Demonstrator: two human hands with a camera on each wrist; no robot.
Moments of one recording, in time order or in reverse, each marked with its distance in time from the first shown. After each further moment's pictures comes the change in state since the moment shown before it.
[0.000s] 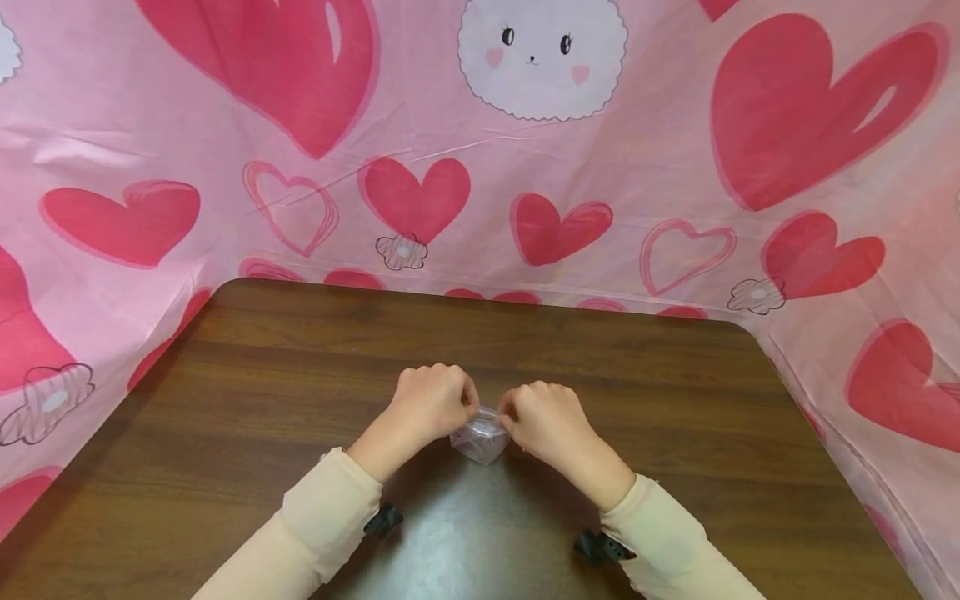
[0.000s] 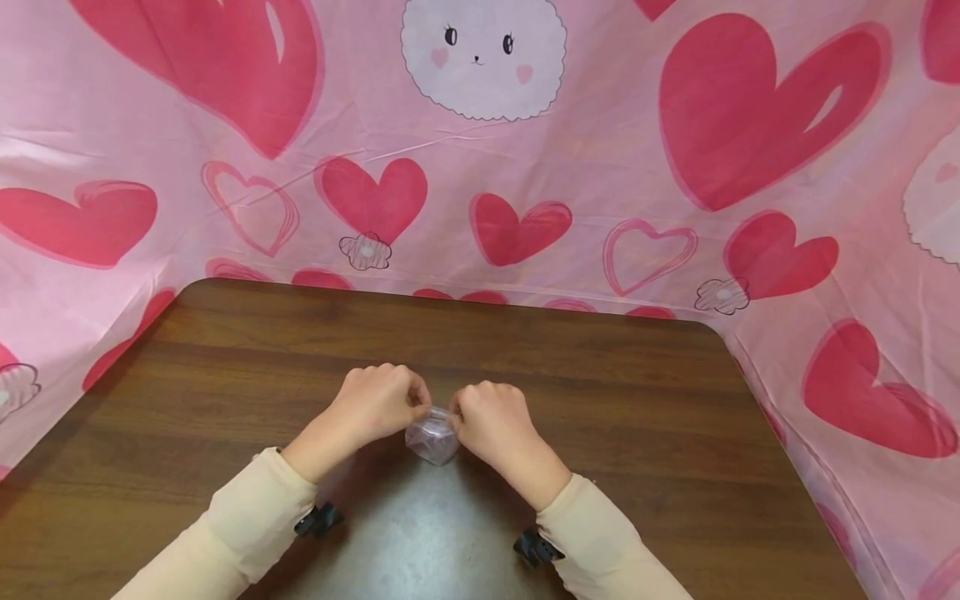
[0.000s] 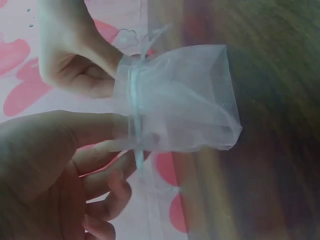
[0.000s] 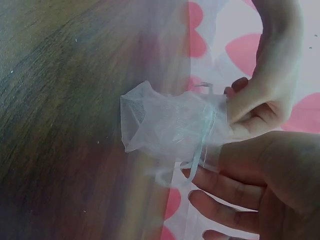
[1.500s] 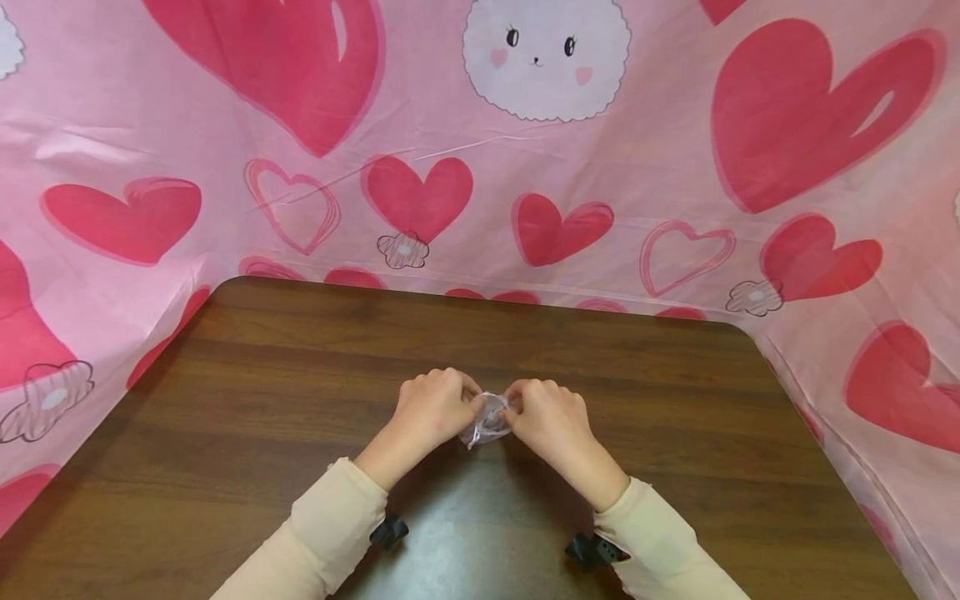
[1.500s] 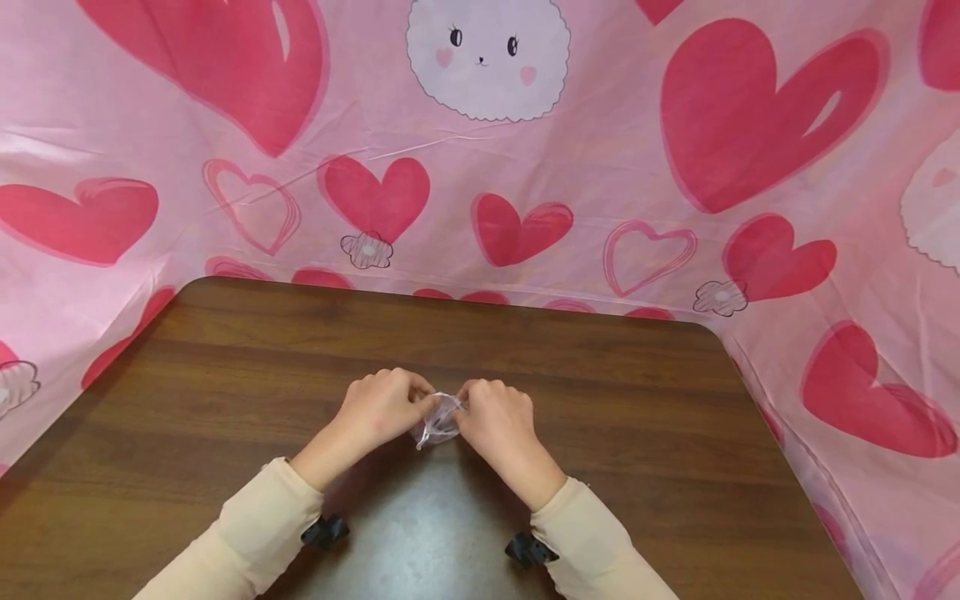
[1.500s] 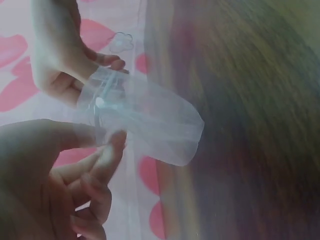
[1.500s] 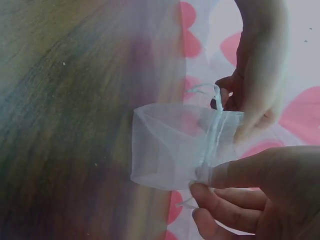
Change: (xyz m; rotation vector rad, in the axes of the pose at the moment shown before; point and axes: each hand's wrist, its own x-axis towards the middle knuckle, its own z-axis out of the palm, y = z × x) left_hand -0.001 0.000 0.015 -0.107 0.059 -0.138; right_hand 0.002 -0.005 0.000 0.112 -0.046 0.286
